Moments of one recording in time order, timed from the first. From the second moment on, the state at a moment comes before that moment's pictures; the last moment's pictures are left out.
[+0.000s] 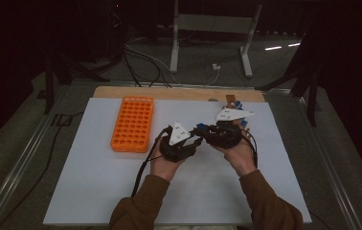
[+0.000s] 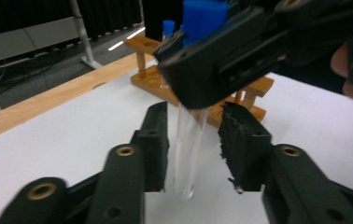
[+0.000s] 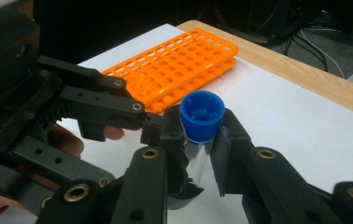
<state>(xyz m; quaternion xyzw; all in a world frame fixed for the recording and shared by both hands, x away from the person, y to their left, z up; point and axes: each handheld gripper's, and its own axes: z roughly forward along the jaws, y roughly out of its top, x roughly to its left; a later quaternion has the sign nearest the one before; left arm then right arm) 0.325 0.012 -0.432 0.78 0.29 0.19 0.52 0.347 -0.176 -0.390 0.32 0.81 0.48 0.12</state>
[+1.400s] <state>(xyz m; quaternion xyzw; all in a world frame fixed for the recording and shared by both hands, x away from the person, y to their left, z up) 0.333 0.051 -0.421 0.76 0.32 0.22 0.52 0.340 -0.221 -0.405 0.35 0.78 0.47 0.20</state>
